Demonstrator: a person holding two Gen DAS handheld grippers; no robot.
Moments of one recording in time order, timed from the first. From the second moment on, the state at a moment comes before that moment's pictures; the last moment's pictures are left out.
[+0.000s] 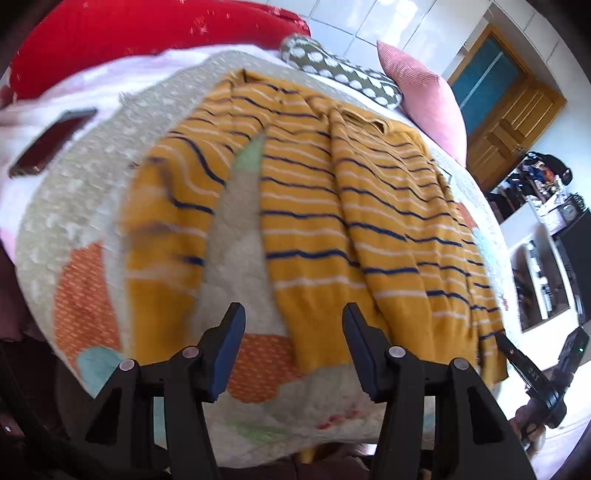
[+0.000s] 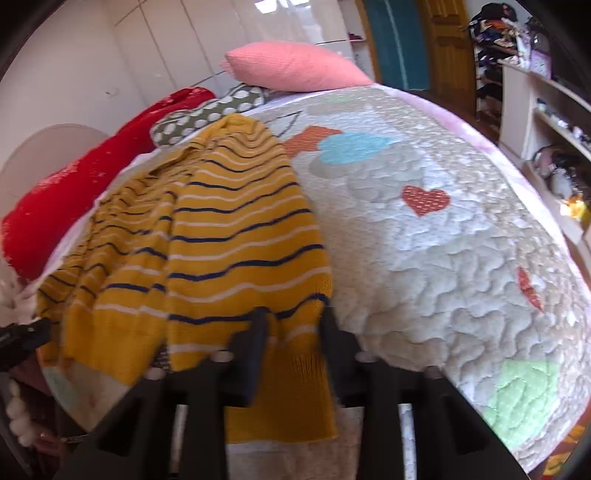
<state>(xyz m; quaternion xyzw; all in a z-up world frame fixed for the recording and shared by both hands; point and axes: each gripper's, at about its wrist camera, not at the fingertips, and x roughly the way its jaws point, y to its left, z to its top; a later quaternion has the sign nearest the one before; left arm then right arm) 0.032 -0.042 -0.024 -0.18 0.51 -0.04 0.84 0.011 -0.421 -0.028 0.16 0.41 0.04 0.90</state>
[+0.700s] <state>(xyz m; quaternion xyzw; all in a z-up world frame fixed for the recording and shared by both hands) 0.064 -0.084 -0.048 -0.14 0.53 -0.10 0.83 0.065 -0.365 -0.039 0.23 0.45 0.15 0.85</state>
